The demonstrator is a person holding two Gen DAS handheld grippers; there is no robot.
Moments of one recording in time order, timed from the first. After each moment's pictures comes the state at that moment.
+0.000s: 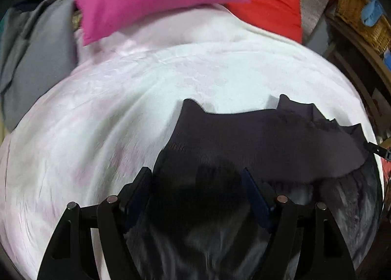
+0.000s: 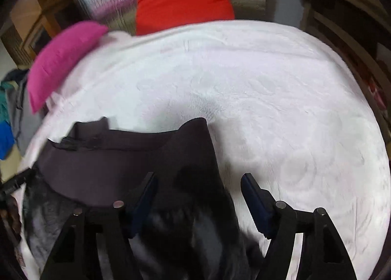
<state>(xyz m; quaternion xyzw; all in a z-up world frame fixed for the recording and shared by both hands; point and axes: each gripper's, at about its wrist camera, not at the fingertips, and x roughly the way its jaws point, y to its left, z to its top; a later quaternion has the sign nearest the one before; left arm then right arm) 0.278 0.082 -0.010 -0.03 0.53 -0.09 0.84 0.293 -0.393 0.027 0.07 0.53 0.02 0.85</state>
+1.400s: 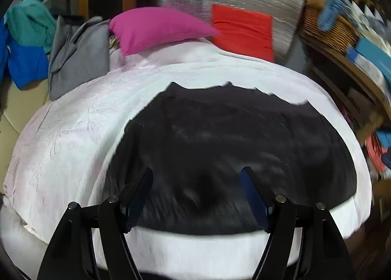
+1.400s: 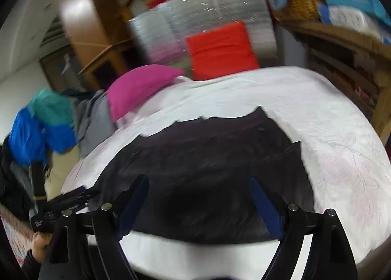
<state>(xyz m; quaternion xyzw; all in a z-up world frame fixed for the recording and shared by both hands) 0.038 0.054 0.062 -0.04 0.42 -0.07 0.91 -0.007 -0.277 0.153 0.12 0.35 0.08 0.93</state>
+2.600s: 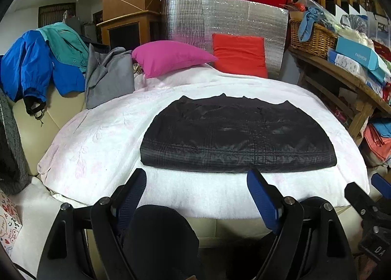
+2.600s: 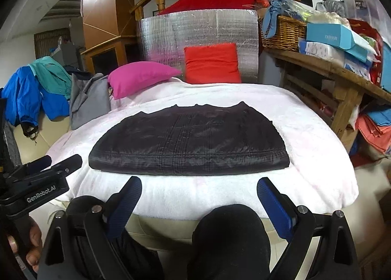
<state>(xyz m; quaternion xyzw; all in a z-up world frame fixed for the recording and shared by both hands) -0.132 0.048 0.105 -0.01 0.33 -0.03 0.94 -0.170 -0.197 0.146 0.03 0.31 -0.02 0.95</state>
